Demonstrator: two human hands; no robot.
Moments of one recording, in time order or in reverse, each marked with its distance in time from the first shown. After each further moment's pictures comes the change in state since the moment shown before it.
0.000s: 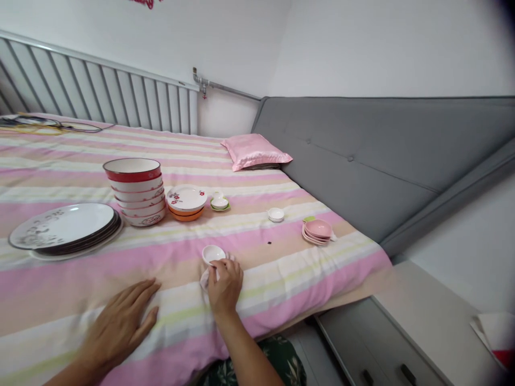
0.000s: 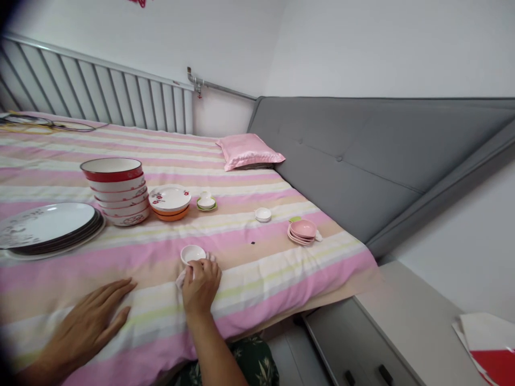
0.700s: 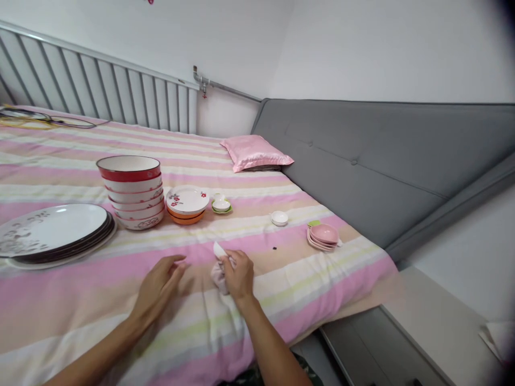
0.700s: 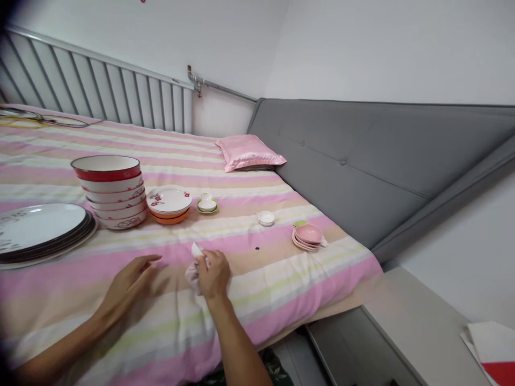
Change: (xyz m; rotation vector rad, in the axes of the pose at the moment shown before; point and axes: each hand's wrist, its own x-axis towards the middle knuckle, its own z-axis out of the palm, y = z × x) left_hand 0.098 0.039 -0.008 -0.854 0.087 -0.571; right_hand 0.055 0.014 -0.007 0.106 -0.114 -0.059
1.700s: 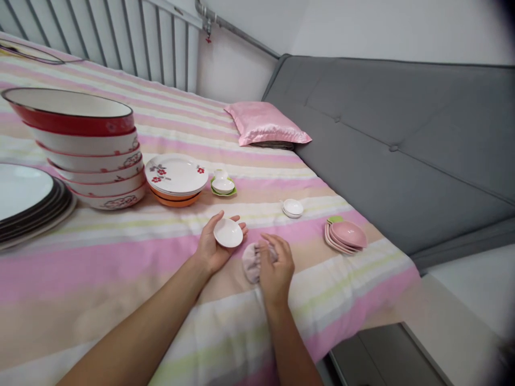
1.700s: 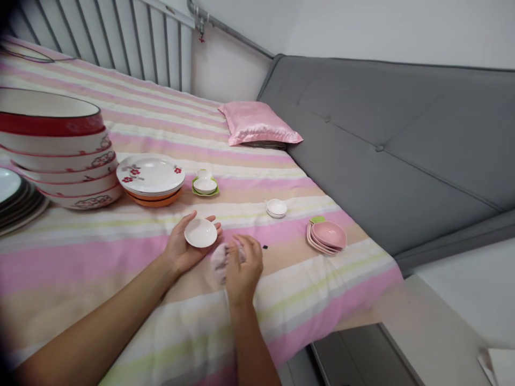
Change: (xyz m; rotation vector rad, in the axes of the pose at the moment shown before) left_hand 0.096 0.034 0.127 -1.502 -0.300 -0.814; right_hand 0.030 0.047 -0.021 -0.033 0.228 0.121
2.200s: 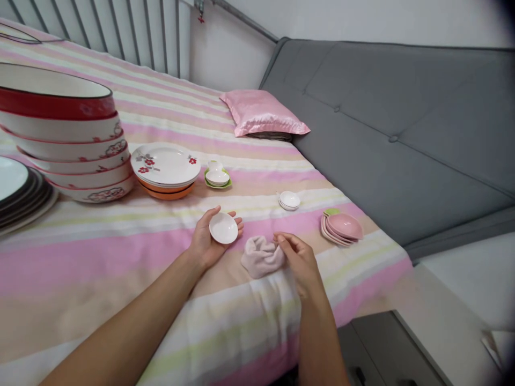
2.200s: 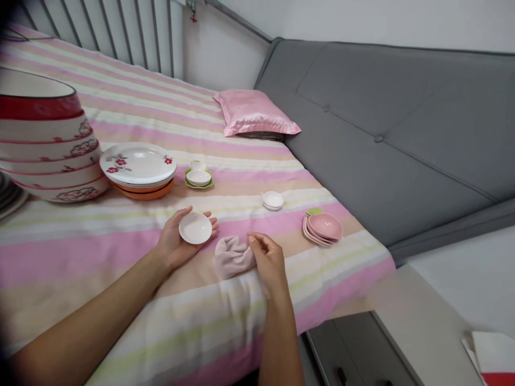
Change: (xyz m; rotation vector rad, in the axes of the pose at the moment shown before) left_hand 0.003 -0.003 0.000 0.091 0.024 -0.006; right_hand 0.030 0.037 -0.050 0.398 -0.298 0.490
